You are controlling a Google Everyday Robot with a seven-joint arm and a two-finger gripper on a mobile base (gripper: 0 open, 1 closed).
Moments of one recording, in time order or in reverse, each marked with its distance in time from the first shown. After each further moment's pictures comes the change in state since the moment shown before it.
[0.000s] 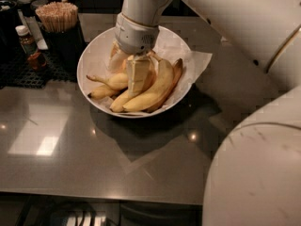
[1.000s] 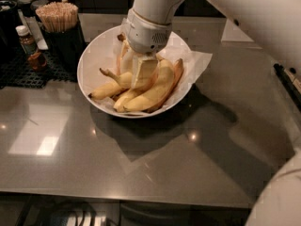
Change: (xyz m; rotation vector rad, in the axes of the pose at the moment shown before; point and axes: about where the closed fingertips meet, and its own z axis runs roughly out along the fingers) arm 0.009 0.024 -0.021 0.068 0.046 0.086
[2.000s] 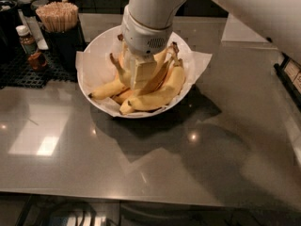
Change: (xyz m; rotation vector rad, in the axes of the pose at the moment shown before) arm -0.012 0.005 -0.018 0.188 0.129 0.051
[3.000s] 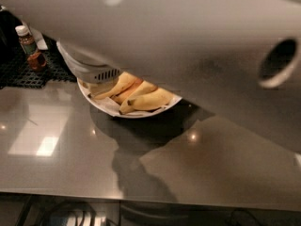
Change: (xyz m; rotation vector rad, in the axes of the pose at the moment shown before) arm -0.103 0.029 -0.067 0.430 0.167 -0.109
